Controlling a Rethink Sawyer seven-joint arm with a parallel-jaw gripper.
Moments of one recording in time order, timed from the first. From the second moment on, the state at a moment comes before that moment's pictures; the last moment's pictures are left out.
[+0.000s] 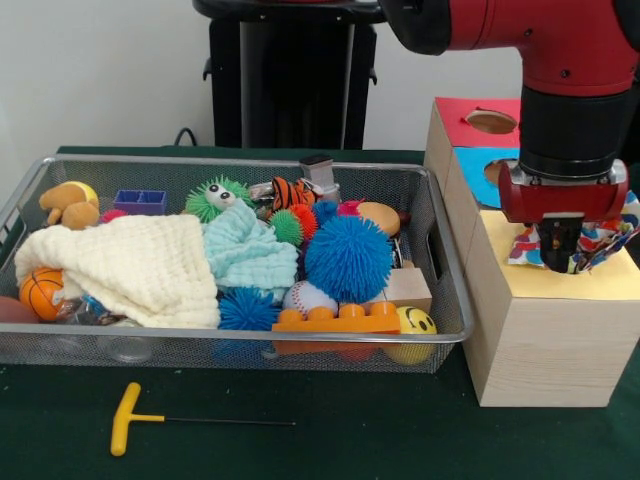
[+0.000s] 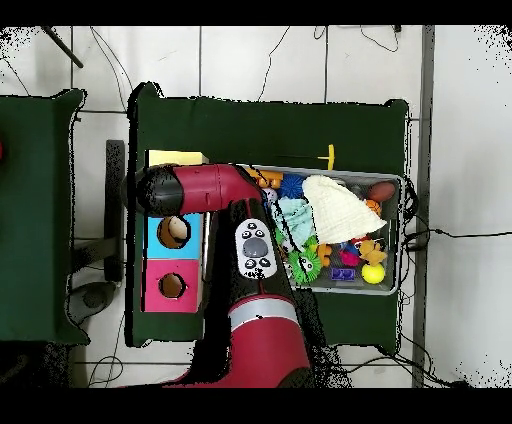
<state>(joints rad) -0.04 -0.49 0.13 1.40 -0.07 0.52 1.92</state>
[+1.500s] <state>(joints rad) -0.09 -0.80 0.13 1.44 -0.07 0.70 1.92</state>
